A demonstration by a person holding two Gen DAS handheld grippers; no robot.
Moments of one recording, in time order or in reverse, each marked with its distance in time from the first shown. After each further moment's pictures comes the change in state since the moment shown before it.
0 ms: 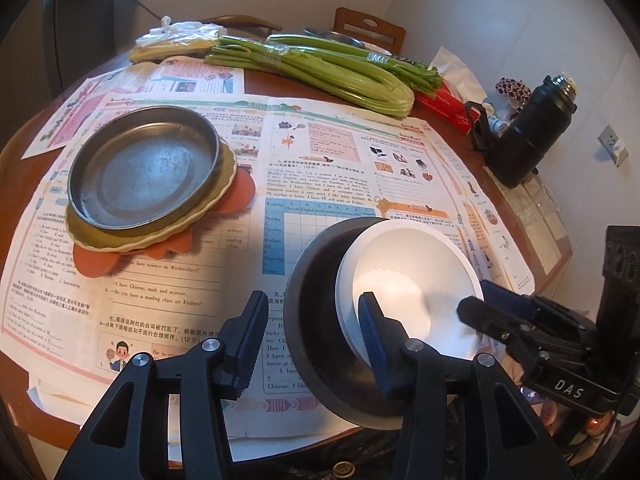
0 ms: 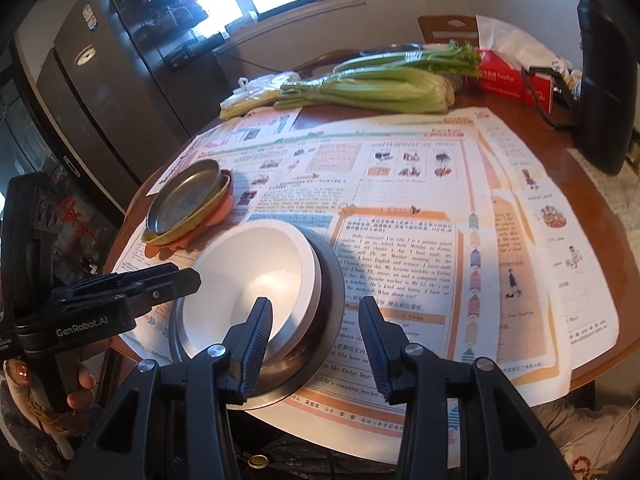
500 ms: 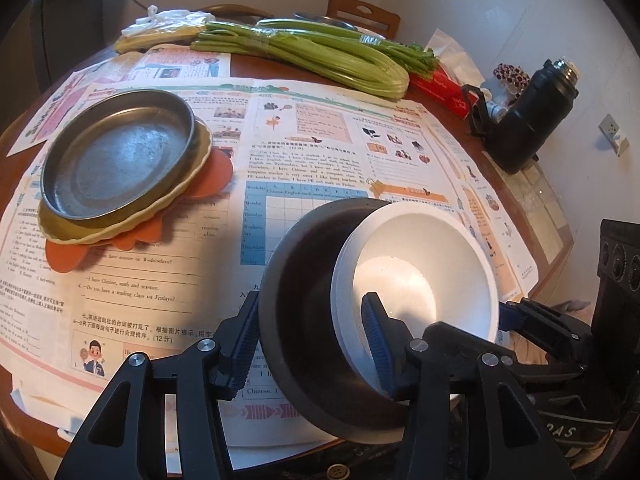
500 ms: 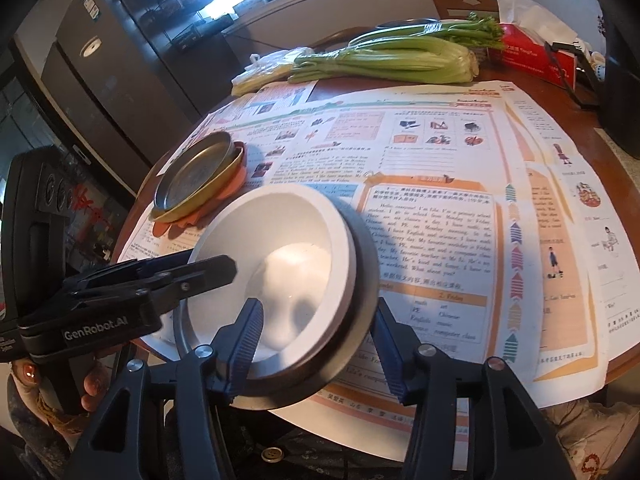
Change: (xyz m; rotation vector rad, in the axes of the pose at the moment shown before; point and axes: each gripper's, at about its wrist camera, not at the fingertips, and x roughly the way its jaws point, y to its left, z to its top) left arm 0.020 -0.010 -0.003 0.022 0.042 -0.007; right arm 0.021 0.010 -0.009 -0.012 0.066 0.057
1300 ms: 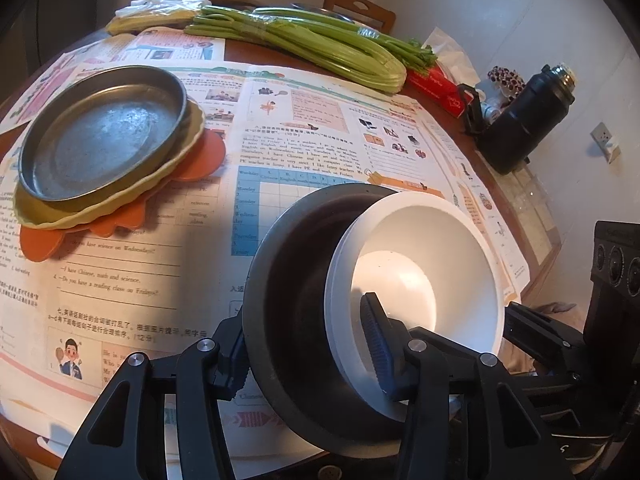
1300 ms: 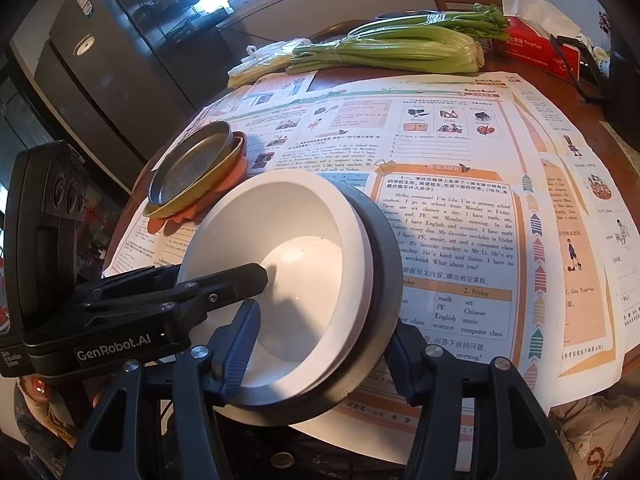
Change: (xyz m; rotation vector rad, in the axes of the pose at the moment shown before) left arm 0.011 0.010 -0.004 -0.032 0.016 -0.076; right arm 0.014 0.012 0.001 0.015 0.017 -0.018
